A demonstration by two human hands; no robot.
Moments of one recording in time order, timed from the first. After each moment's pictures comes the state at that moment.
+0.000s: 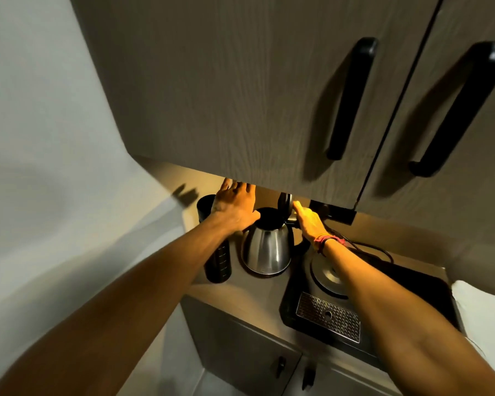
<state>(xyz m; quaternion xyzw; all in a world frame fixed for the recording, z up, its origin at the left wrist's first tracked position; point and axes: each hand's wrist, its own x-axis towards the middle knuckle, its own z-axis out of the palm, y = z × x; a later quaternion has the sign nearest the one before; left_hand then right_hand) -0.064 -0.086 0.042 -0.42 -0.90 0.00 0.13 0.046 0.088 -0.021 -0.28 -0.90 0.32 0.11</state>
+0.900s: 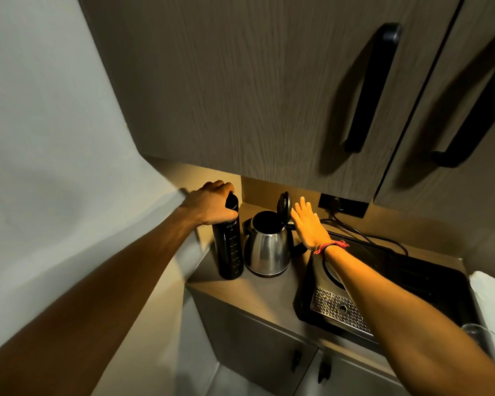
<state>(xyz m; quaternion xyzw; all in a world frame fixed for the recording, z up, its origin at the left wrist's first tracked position) -0.116 -0.159 0.053 -0.43 -0.90 -0.05 -0.02 0.035 0.073 -0.052 -0.19 -0.97 0.15 0.02</state>
